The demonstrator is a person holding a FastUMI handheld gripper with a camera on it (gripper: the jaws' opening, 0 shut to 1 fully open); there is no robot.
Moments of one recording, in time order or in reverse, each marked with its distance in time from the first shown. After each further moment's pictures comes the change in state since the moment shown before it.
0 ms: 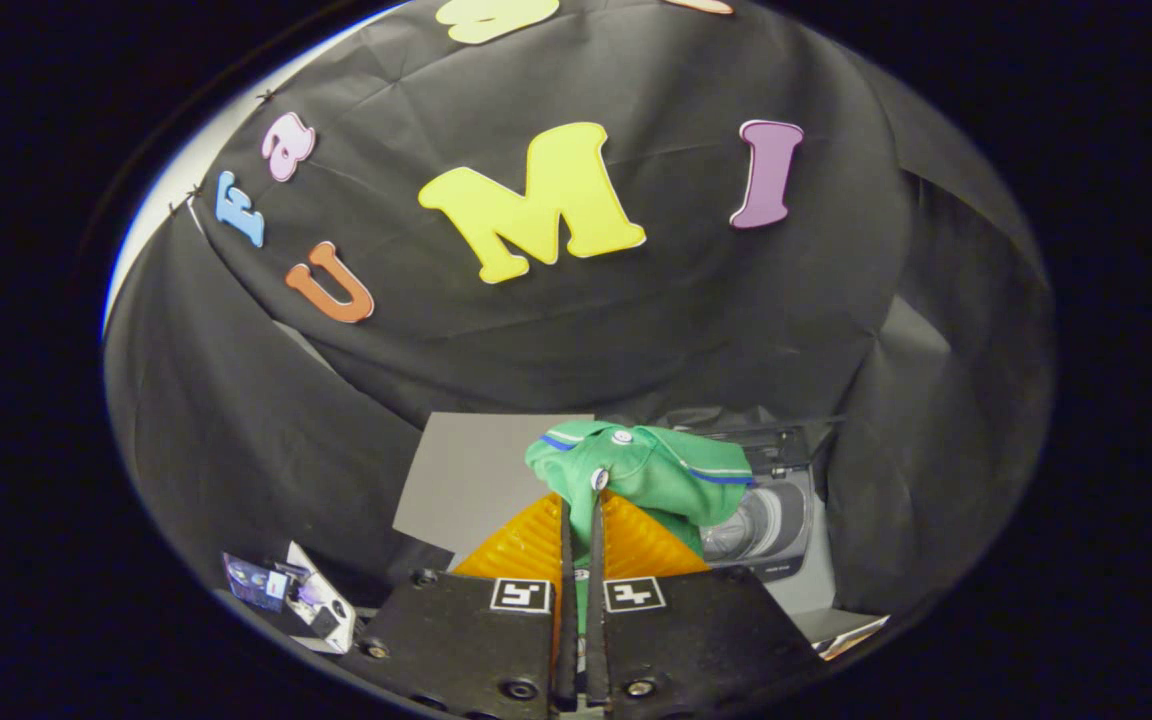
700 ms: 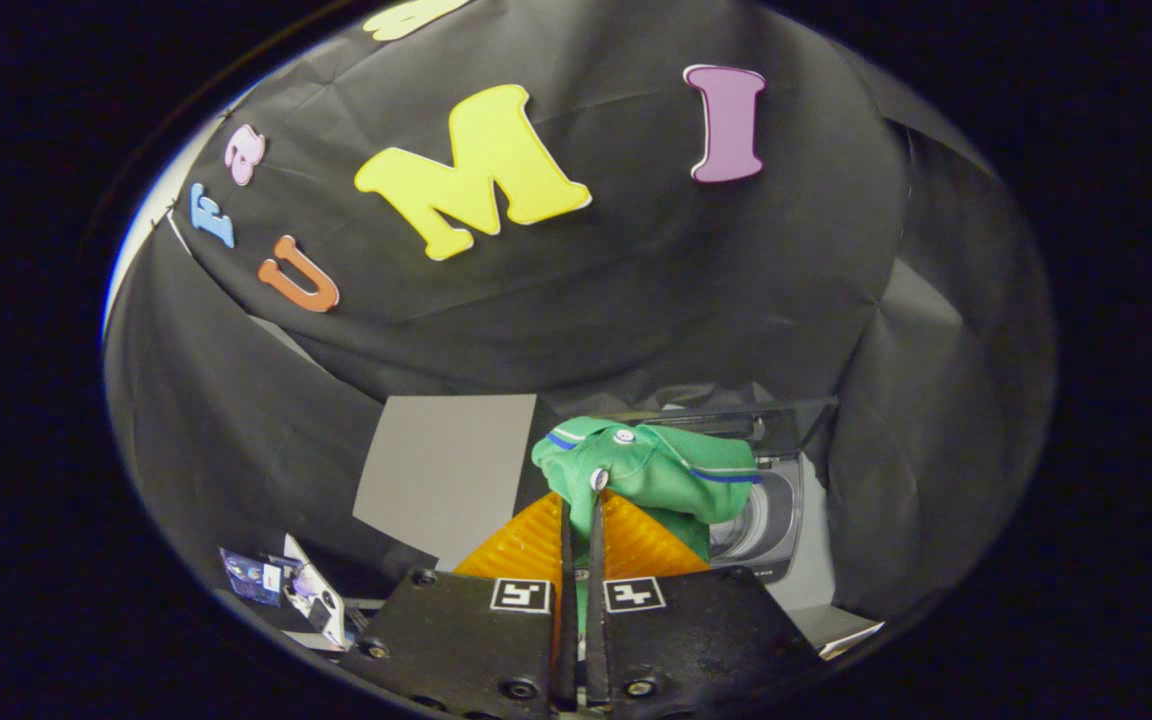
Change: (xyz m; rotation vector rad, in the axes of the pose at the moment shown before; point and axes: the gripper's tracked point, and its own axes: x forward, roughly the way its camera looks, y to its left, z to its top) arm 0.059 -0.100 -0.026 0.044 0.087 0.009
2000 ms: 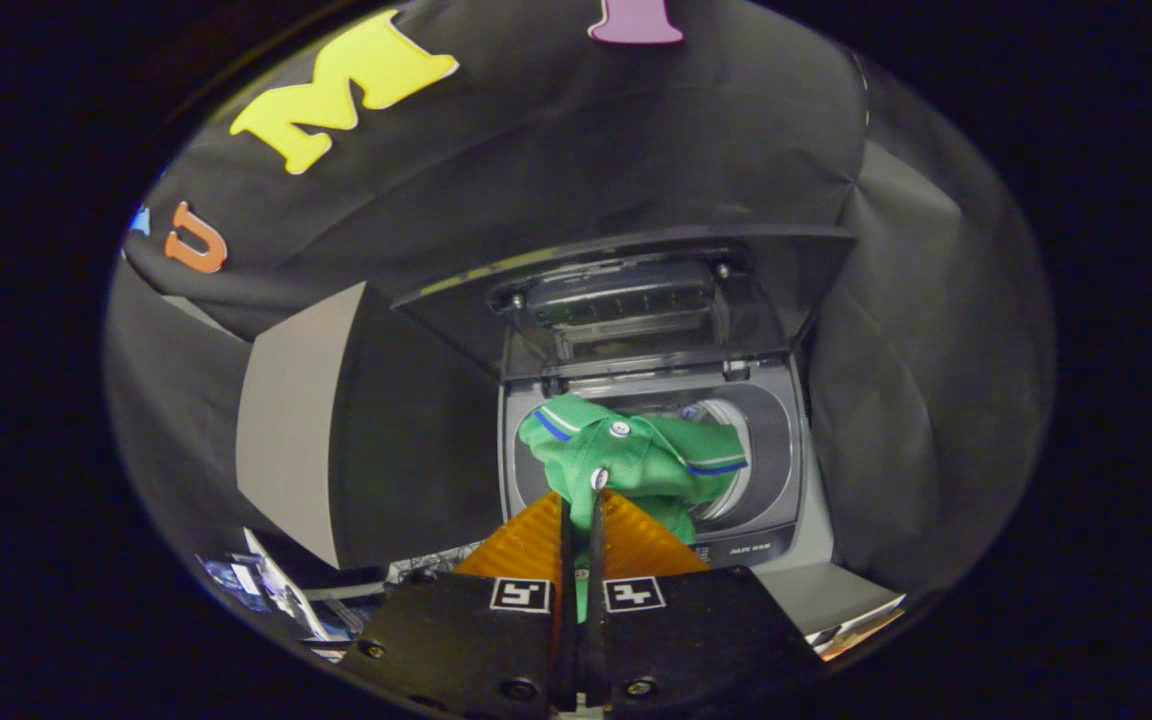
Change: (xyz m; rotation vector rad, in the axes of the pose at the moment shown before) arm 0.165 -0.112 -0.108 0.124 0.184 -0.136
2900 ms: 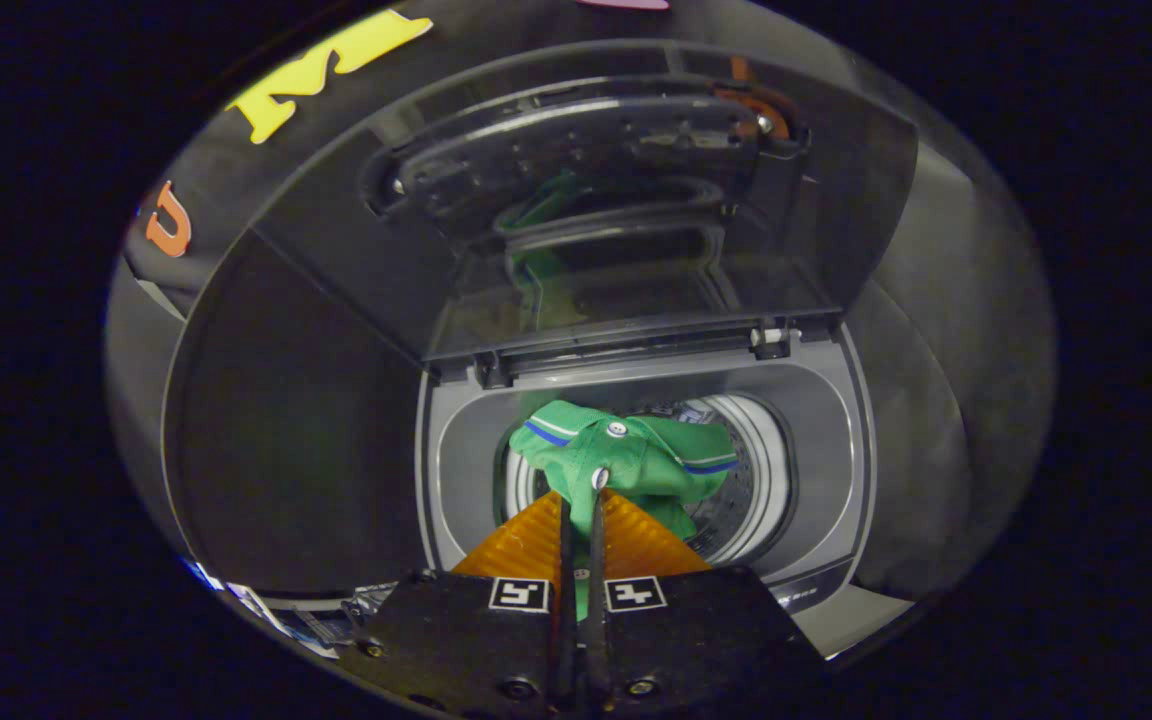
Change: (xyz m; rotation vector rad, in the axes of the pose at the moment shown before) arm 0.149 -0.037 -0.022 -0.024 -0.072 -0.059
